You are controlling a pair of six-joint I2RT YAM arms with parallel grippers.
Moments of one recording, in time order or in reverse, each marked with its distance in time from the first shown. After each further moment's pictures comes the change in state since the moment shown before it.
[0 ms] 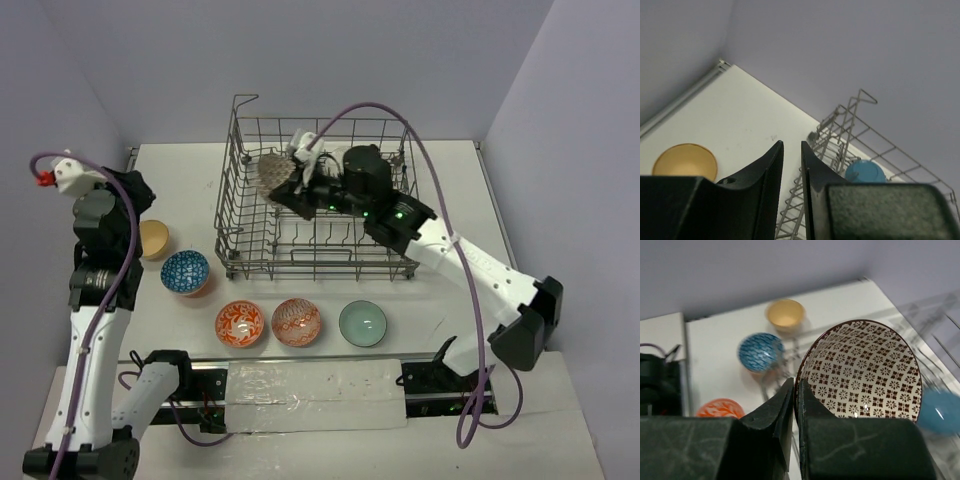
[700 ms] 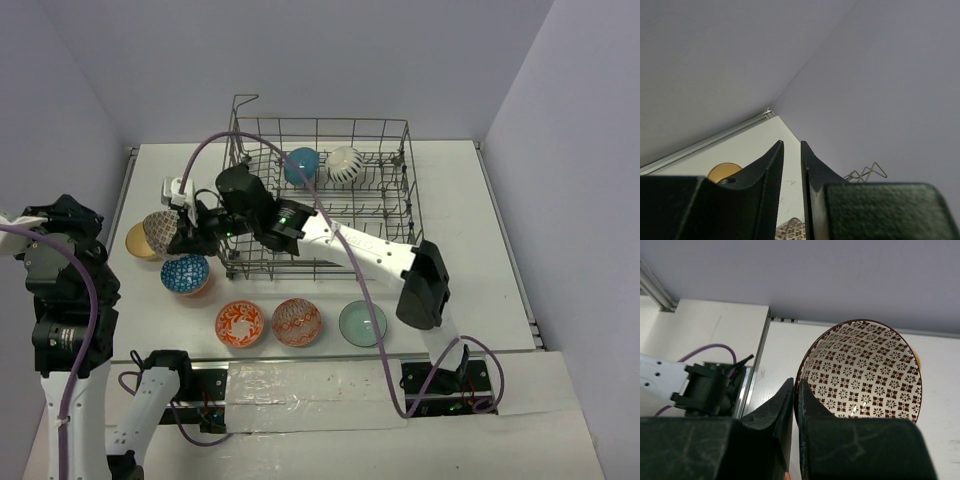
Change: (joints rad) left arm 0.001 -0.171 0.145 -0.198 -0.357 -0.057; right arm 0.254 0.609 0.533 -0.037 -0.208 -0.029
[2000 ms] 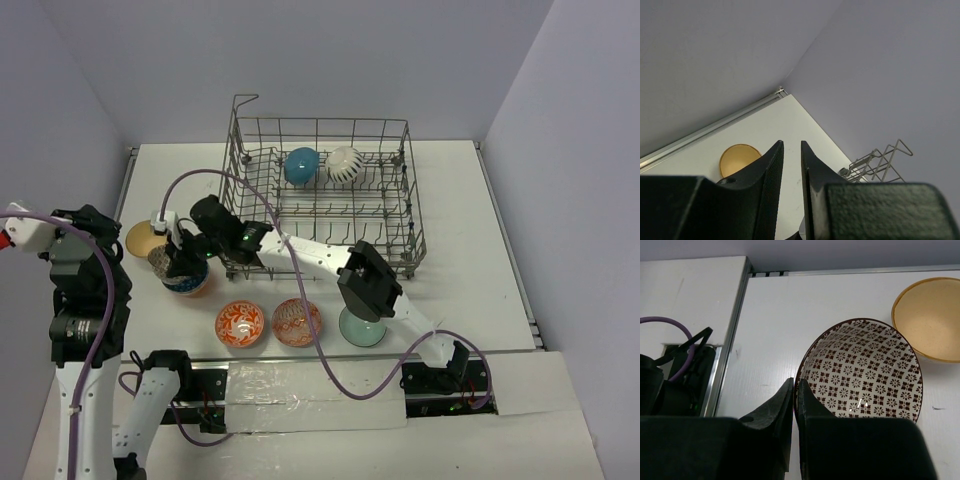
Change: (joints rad) left arm 0.016 -0.021 -0.132 0.007 0.055 0.003; right arm -0.002 0.371 0.178 0.021 -0.006 0.044
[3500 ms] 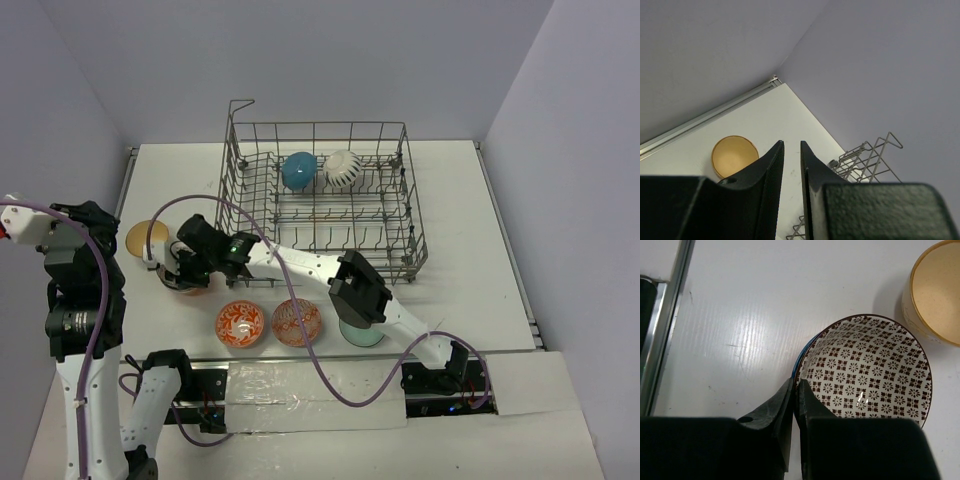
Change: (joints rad) left arm 0.106 0.044 0.051 -0.059 0.159 -0.053; right arm 0.061 0.086 0.123 -0.278 0.174 -0.339
